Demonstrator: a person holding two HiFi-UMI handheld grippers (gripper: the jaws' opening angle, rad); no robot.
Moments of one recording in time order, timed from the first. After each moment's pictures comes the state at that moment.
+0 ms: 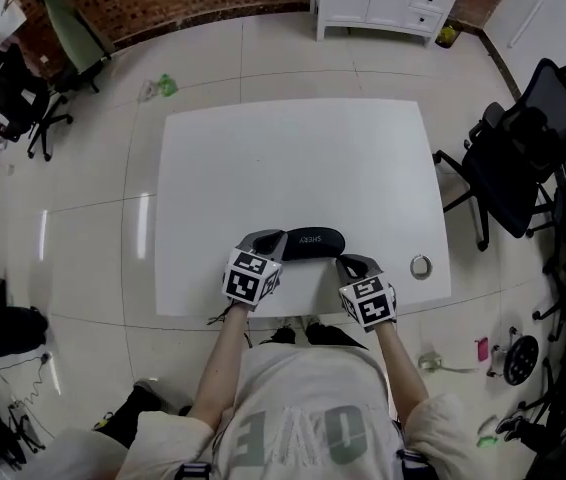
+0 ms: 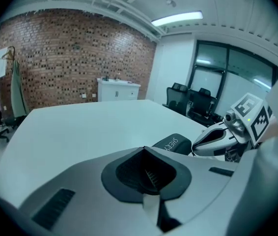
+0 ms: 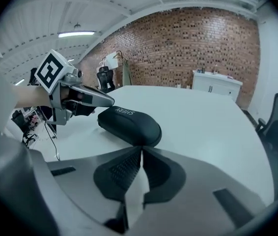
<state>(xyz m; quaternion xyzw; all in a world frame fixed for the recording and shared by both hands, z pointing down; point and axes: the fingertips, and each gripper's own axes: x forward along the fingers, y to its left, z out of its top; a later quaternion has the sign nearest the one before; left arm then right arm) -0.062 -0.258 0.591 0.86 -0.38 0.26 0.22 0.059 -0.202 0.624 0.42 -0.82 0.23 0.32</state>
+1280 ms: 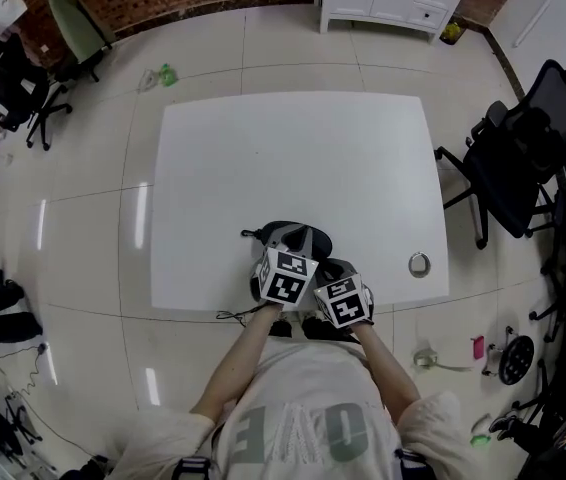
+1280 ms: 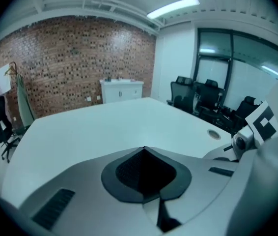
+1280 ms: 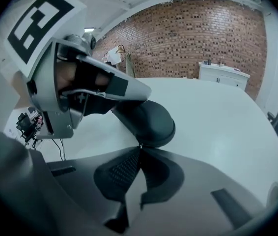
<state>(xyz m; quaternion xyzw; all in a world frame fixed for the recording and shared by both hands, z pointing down) -0.005 -0.256 0.586 0.84 -0.42 0.29 0.18 0.012 -0.183 0.645 0.39 -0.82 0.26 0.33</state>
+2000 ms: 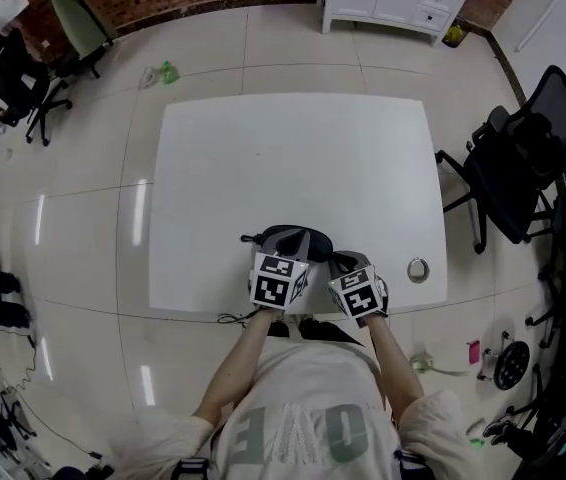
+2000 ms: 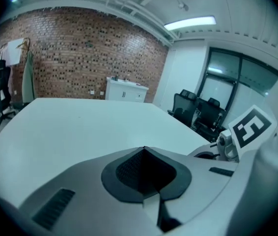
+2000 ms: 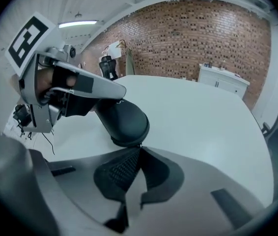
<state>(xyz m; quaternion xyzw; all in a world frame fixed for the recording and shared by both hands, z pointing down) -0.009 -0.255 0.585 0.83 -0.43 0.22 0.27 0.054 -0.211 0.647 0.39 -0.81 0.23 0.37</state>
